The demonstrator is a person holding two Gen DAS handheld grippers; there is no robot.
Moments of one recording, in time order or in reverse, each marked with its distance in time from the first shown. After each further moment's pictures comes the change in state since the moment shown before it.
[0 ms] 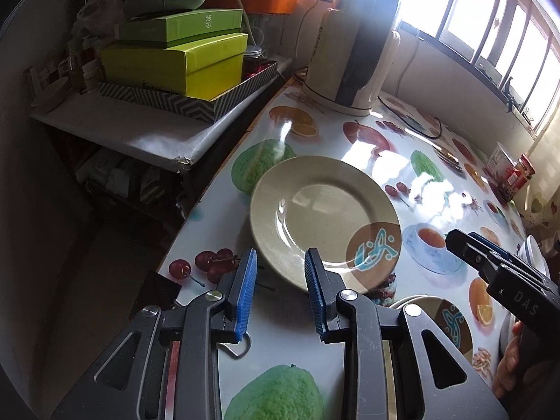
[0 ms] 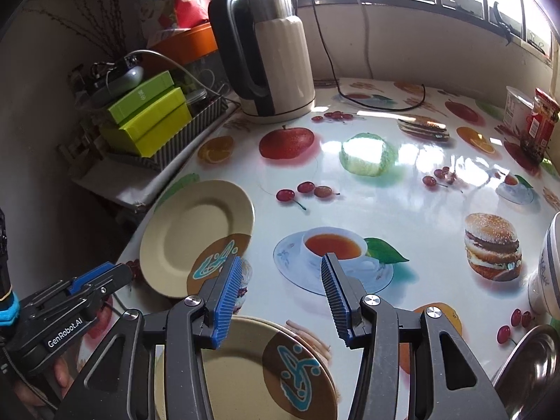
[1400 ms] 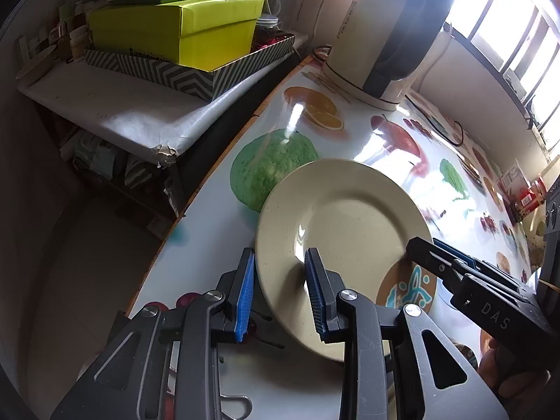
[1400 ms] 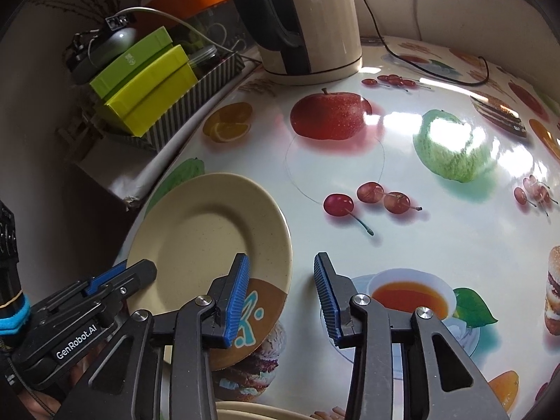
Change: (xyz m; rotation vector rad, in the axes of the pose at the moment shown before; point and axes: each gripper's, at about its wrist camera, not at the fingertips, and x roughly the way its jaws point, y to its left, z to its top) left arm 0.059 0.017 0.023 -0.077 0.091 -0.030; right arm 0.092 0.018 0.031 -0.021 0.163 0.090
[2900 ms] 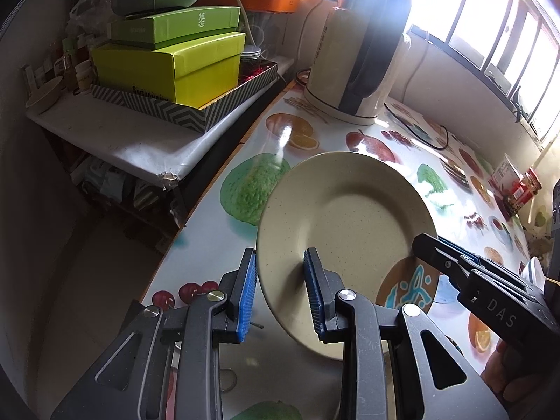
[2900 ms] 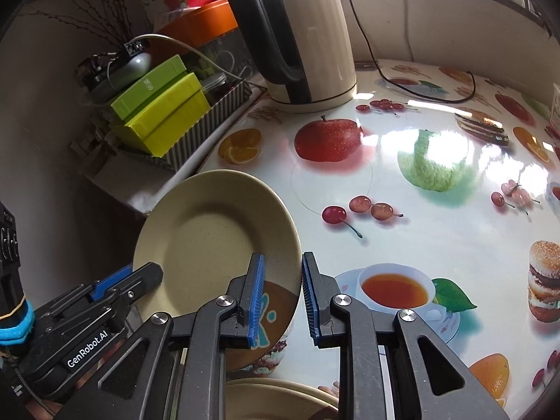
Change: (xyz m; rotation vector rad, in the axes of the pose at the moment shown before) left arm -0.042 -0.025 -0.008 0.059 -0.088 0.025; right arm -0.044 0.001 -0.008 0.011 -0.095 0.024
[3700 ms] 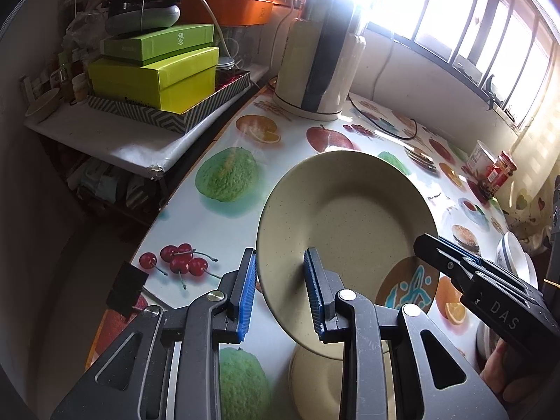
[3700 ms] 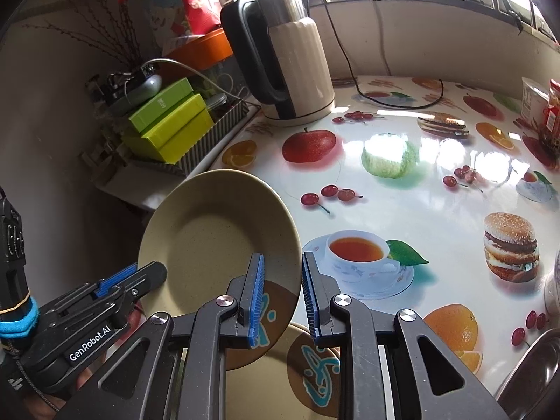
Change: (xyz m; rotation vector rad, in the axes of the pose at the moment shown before) left arm -0.042 -0.031 -0.030 0.047 -0.029 -0.041; right arm -0.065 -0.013 -0.035 0.023 -0.072 -0.007
